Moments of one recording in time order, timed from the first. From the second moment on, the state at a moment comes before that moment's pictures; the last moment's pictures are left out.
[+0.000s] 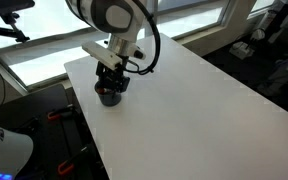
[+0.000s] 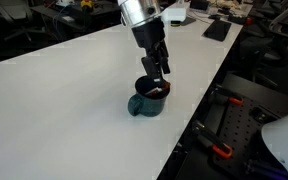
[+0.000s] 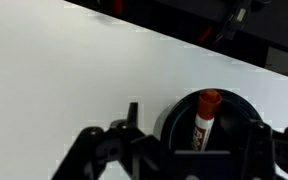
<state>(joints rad) 0.05 0.22 0.06 -2.42 -0.05 2.16 -0.19</state>
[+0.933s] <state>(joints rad) 0.05 0.21 0.06 -2.43 -0.04 2.16 -0.19</state>
